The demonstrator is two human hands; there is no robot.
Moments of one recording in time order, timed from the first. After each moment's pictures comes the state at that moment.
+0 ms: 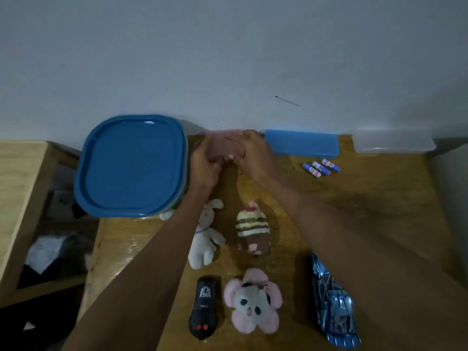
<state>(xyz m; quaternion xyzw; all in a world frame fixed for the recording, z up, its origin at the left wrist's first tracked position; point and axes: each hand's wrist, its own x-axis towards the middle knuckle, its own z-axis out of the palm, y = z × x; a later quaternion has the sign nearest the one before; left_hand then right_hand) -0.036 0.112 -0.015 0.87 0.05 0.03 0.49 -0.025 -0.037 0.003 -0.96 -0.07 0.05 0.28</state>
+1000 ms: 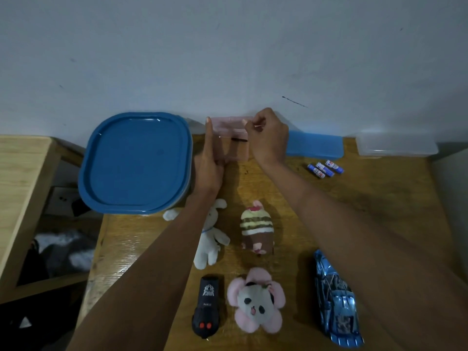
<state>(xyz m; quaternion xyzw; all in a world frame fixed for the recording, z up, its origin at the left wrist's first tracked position) -0.042 0.119 -0.028 0.90 0.00 0.09 0.42 0.000 -0.027 0.017 -0.88 0.13 -0.14 0.43</state>
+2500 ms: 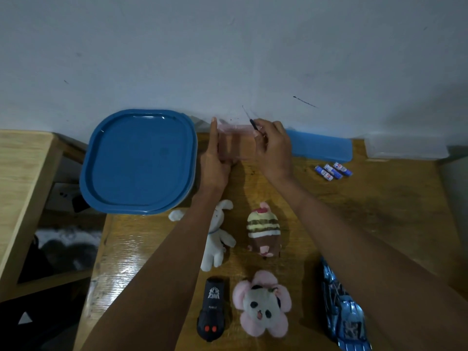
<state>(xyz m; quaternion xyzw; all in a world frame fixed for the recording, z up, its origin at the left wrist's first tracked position) -0.037 0.120 -0.030 0.87 0.02 0.05 0.50 -0.020 -0.030 -0.004 -0.89 0.00 -0.15 0.42</state>
